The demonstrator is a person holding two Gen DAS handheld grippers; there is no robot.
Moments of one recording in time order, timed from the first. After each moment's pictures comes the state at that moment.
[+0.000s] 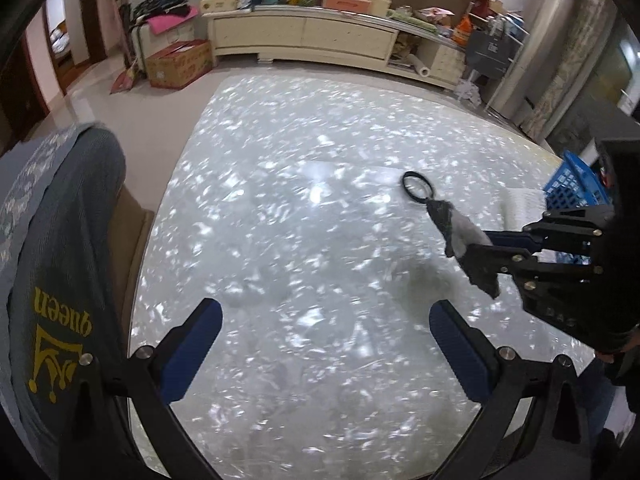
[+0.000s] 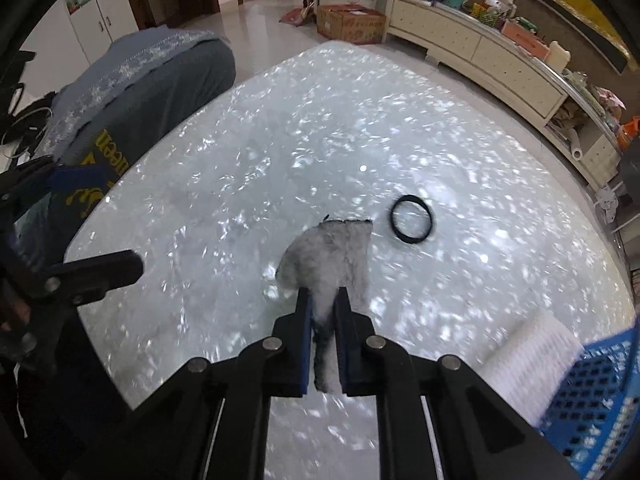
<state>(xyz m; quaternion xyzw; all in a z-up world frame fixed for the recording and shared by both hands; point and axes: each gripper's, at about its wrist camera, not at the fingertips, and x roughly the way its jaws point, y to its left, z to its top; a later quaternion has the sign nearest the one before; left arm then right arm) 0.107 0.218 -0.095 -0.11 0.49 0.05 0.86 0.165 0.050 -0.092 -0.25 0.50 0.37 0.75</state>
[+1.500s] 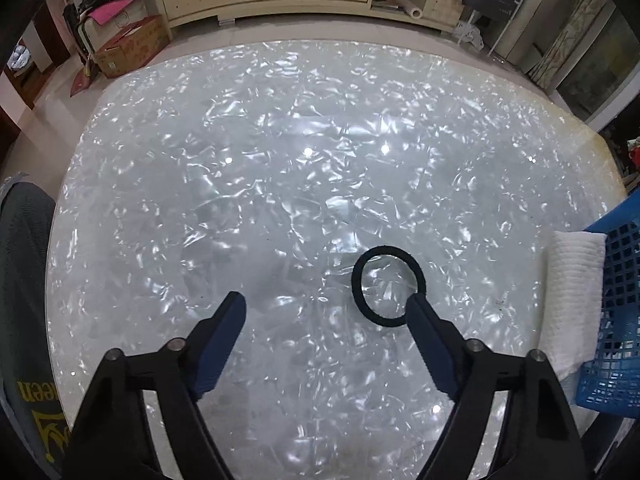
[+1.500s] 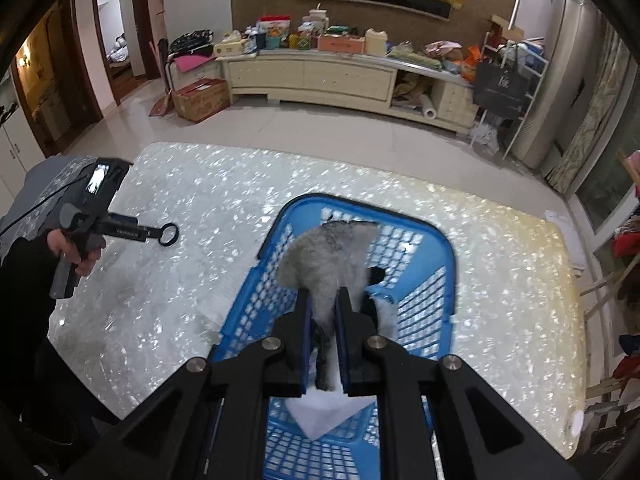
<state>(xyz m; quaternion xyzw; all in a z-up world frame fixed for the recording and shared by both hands) 0.307 0.160 -0.166 -0.07 0.59 0.02 0.81 0.195 -0.215 0.022 -0.12 0.45 0.19 0.87</state>
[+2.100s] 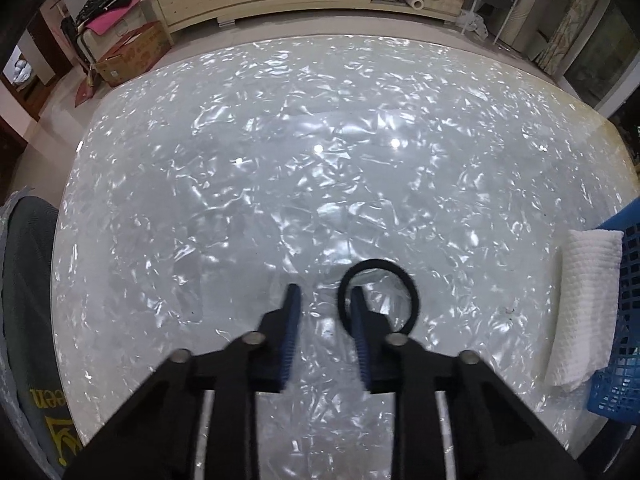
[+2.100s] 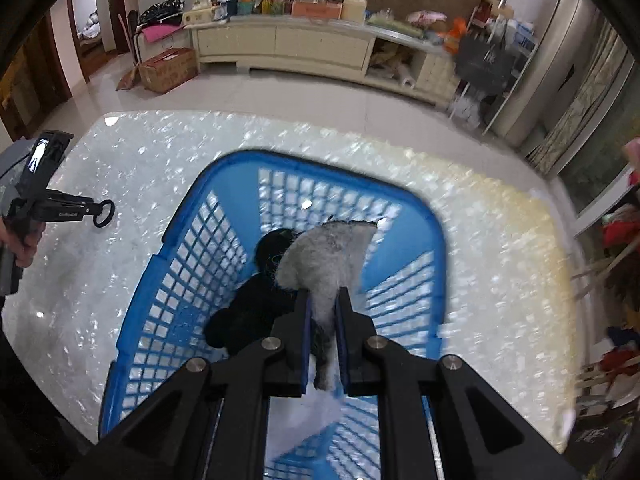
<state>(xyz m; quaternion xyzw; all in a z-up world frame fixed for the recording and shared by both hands) 0.332 0.141 -0.173 -0.04 0.59 0.04 0.80 0.236 -0.209 -0.048 -0.14 0.50 0.15 0.84</state>
